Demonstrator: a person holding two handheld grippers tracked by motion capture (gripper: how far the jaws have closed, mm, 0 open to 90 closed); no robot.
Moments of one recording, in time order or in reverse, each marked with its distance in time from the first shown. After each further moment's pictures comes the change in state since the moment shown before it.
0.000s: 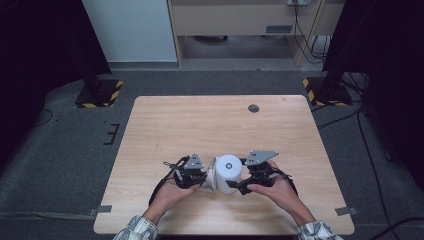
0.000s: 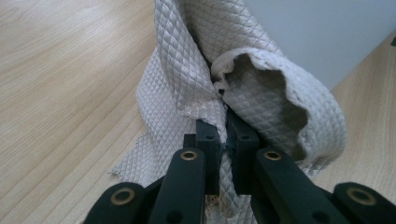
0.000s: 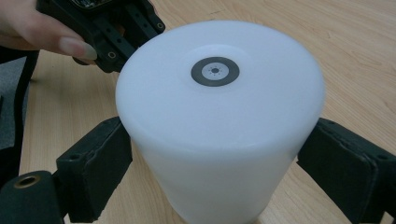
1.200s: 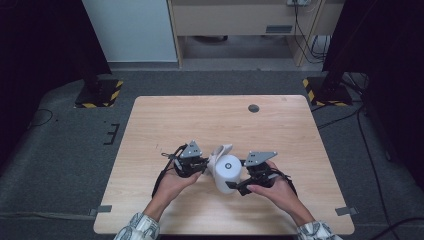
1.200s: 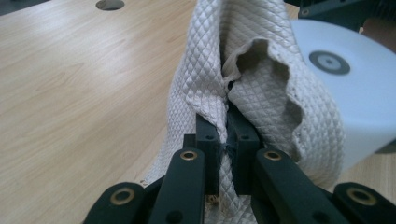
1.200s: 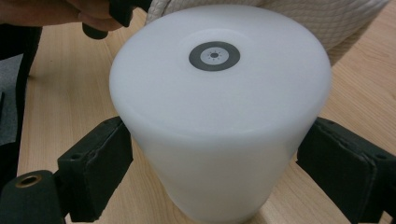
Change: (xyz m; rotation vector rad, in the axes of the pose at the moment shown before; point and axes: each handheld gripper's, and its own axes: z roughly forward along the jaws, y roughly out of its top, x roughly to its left) left arm 0.015 0.030 -0.008 -0.148 0.026 -0.013; right arm 0.000 -0.003 0.003 0.022 0.005 0.004
